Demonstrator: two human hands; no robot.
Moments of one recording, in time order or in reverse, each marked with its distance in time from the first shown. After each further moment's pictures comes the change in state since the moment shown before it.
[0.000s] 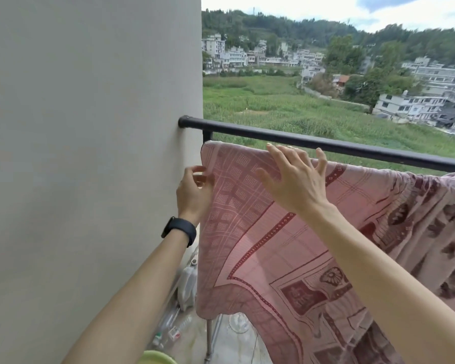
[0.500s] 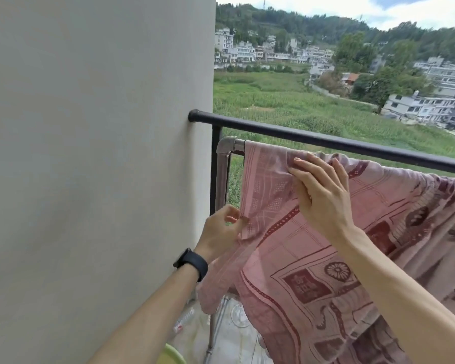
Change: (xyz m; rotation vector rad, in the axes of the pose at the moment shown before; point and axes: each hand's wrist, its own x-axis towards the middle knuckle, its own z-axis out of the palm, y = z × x) left_hand -0.065 -0.017 0.025 0.012 -0.471 -0.019; right_hand -0.029 0.050 0.013 0.202 0.436 -0.271
